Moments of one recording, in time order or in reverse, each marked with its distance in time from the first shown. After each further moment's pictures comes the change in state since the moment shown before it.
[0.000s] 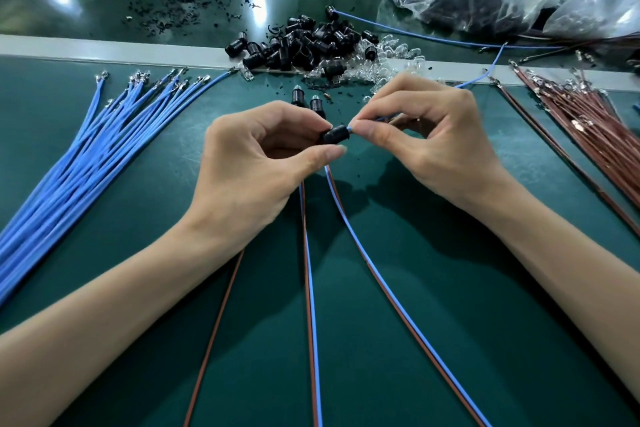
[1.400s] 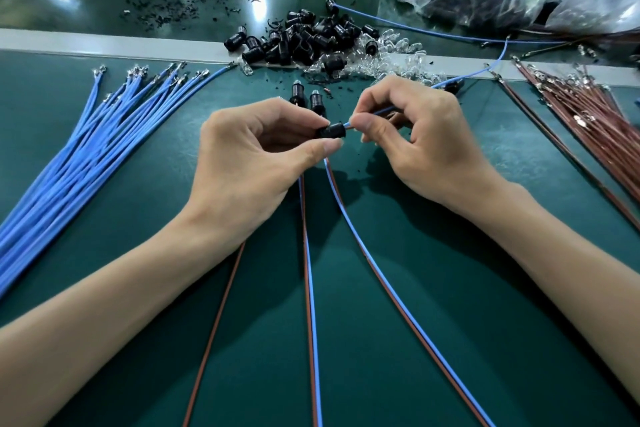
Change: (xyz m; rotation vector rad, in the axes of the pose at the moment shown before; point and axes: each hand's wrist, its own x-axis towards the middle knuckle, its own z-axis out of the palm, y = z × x) left_hand 0.000 0.001 -0.002 0.061 0.022 -0.039; right_hand 0.001 -0.002 0.009 -0.143 -0.025 0.020
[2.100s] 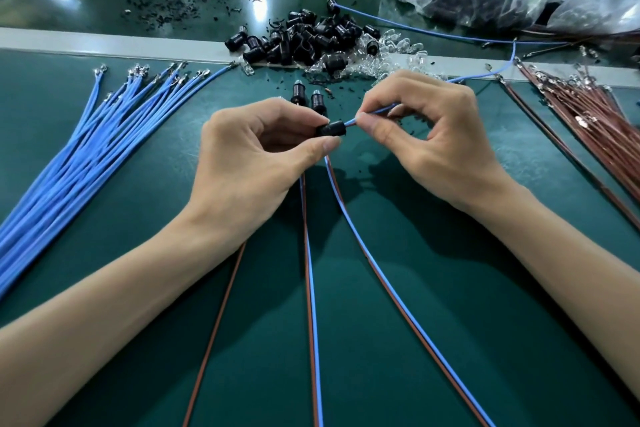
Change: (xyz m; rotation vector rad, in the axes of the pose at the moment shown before) left_hand 0.002 -0.002 0.001 -0.001 0.010 -0.010; right_hand -0.001 0.001 -0.007 -0.019 0.041 -0.075
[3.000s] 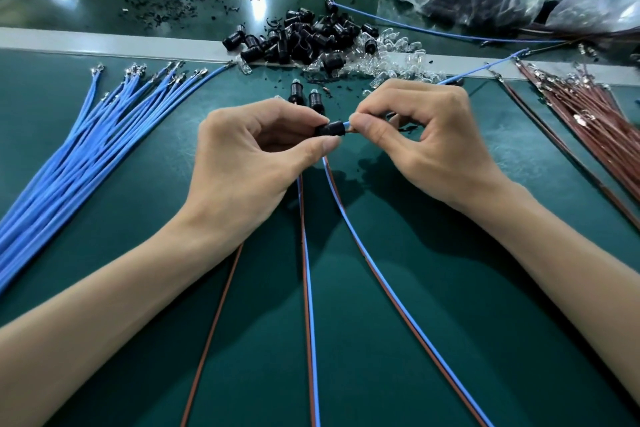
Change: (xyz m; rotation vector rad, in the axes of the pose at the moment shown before) left_hand -0.002 0.001 0.000 -0.002 -0.012 0.047; right_hand -0.001 -0.001 0.002 -0.017 -0.027 0.014
